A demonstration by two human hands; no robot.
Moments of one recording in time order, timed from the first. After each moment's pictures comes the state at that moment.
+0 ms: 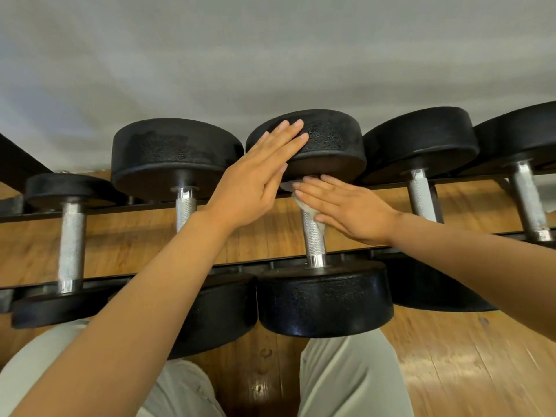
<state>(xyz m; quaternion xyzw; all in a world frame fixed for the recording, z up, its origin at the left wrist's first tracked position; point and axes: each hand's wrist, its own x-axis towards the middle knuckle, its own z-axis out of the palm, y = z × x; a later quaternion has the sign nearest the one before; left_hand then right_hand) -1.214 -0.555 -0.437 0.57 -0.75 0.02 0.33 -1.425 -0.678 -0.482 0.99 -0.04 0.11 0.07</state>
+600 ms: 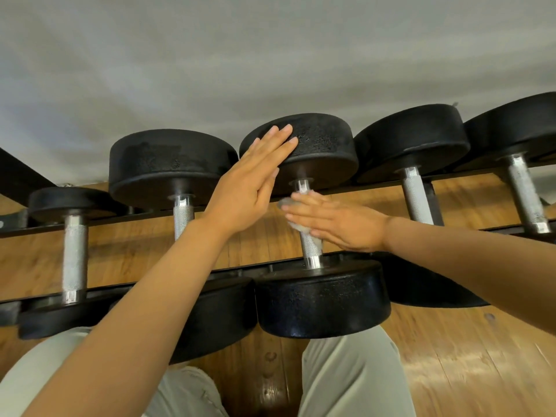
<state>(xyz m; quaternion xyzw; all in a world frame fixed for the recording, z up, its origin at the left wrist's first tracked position) -1.216 -0.555 -0.438 0.57 -0.75 0.01 0.34 -1.426 -0.669 -0.495 0.99 0.03 0.08 -0.06</state>
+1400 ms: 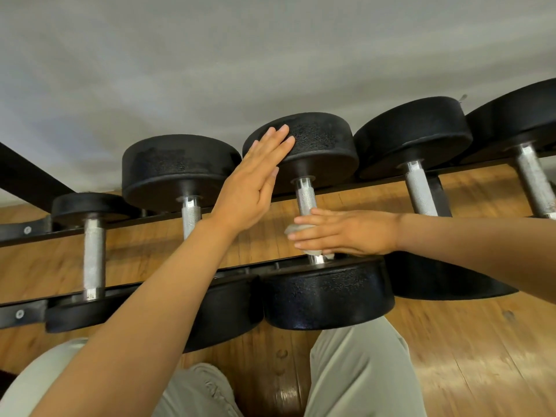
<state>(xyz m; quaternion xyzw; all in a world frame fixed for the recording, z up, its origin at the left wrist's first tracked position) -1.218 -0.556 -0.443 0.58 -0.74 0.02 0.35 -1.439 -0.665 -0.490 0.99 0.11 0.00 -0.12</state>
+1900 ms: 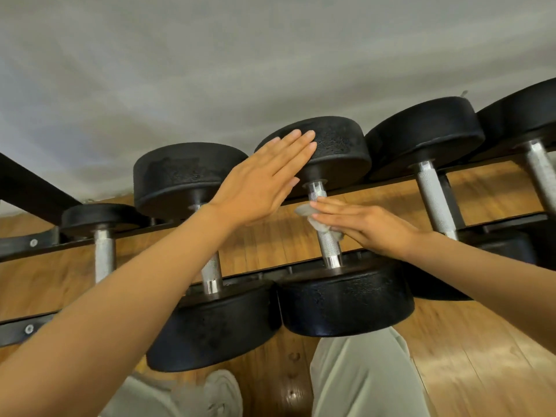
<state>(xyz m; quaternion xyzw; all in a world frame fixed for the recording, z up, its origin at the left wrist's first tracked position) -1.189 -0.570 -0.427 0.49 -0.83 0.20 0.15 -1.438 -0.643 -0.491 0.96 -0.11 0.17 -0.20</state>
